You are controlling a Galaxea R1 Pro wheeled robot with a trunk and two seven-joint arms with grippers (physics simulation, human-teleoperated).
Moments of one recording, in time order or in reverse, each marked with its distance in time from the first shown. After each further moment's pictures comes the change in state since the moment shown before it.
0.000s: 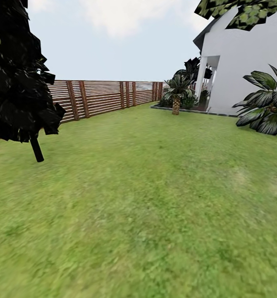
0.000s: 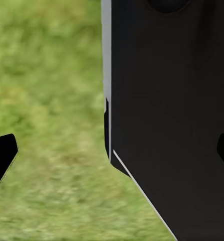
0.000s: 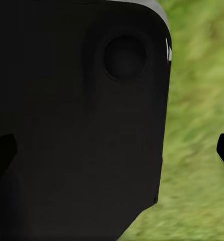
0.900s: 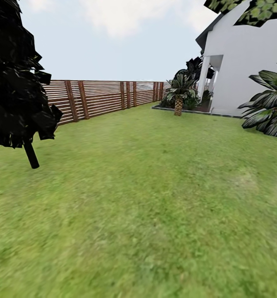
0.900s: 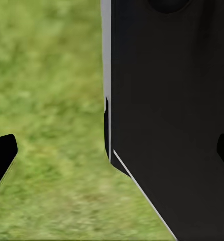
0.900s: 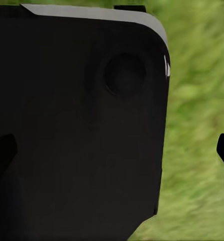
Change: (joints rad) left arm 0.000 0.000 0.000 0.000 0.000 0.000 0.000; right arm 0.000 0.001 0.000 -0.027 0.001 -0.001 0.000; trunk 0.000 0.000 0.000
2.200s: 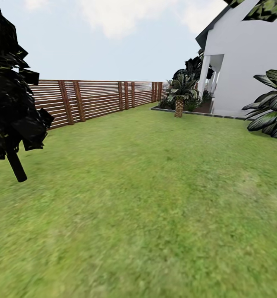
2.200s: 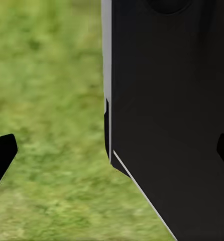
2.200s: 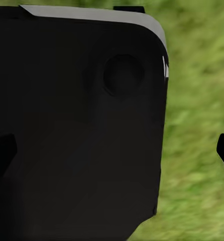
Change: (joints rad) left arm 0.000 0.000 0.000 0.000 0.000 0.000 0.000; right arm 0.000 -0.002 0.000 -0.001 0.000 0.000 0.000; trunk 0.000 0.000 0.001
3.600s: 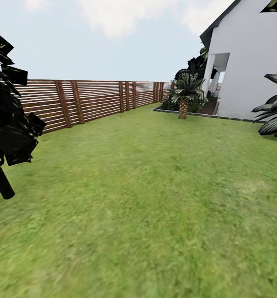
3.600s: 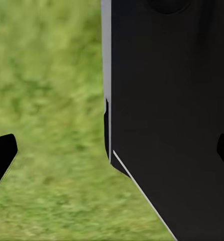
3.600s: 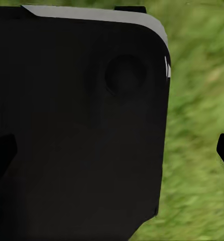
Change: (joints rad) left arm 0.000 0.000 0.000 0.000 0.000 0.000 0.000; right arm 0.000 0.003 0.000 0.000 0.000 0.000 0.000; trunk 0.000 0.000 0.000
